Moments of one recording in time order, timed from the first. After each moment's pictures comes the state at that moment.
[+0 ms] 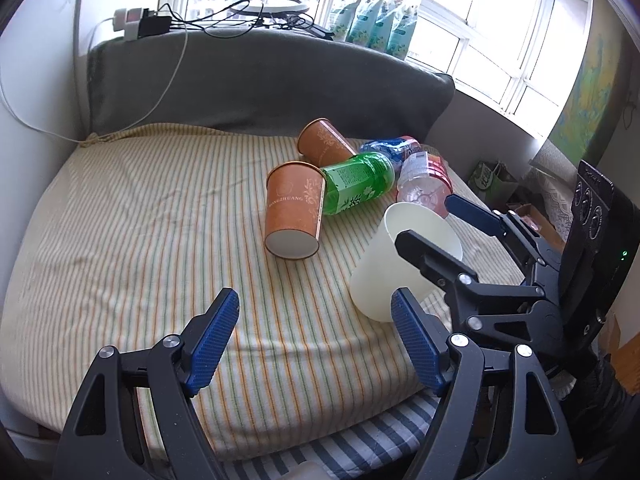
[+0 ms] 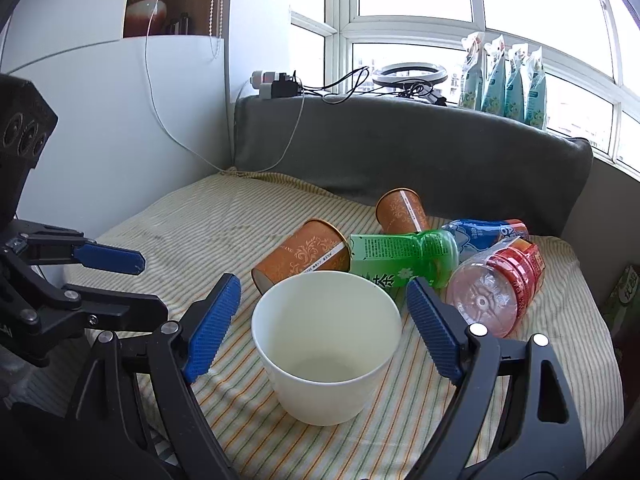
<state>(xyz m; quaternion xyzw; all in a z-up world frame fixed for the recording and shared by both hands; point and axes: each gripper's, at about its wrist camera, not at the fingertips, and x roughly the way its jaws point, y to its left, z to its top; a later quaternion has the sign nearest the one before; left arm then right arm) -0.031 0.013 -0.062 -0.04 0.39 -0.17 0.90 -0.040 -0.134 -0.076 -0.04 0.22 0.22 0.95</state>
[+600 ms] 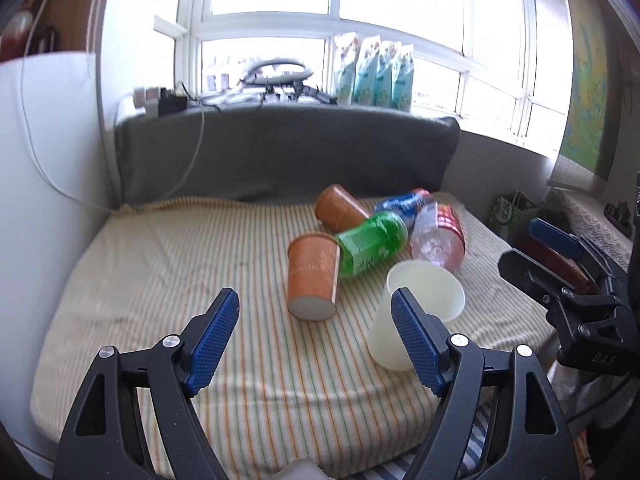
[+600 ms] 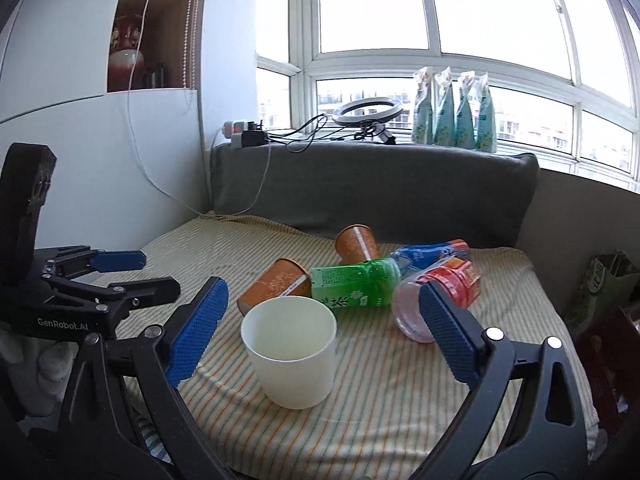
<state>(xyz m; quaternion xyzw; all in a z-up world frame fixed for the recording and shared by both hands) -0.051 -0.001 -0.035 0.01 0.27 -0.11 0.96 -0.087 -0.174 -0.036 0.00 0.18 0.15 0.97</state>
